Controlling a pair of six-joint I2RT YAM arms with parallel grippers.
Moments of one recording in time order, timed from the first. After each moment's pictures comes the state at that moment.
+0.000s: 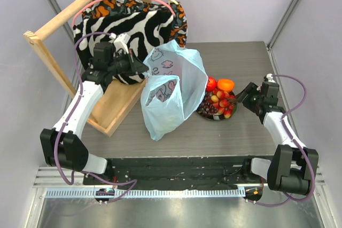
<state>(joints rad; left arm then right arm) -0.19 1.43 1.31 -0.32 0.59 -0.39 -0.18 1.17 0.65 -0.17 -0.20 0.50</state>
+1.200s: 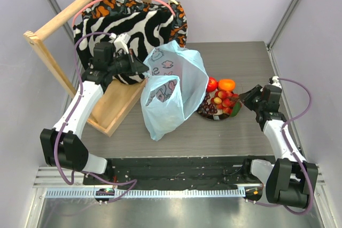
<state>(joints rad) -0.19 1.43 1.31 -0.32 0.59 -0.39 -0.18 1.05 0.57 -0.07 -0.18 0.61</state>
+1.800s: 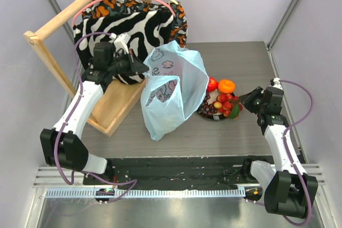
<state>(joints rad) -0.19 1.43 1.31 -0.32 0.60 -0.39 -0.18 0.95 0.57 -0.17 -0.20 0.62</state>
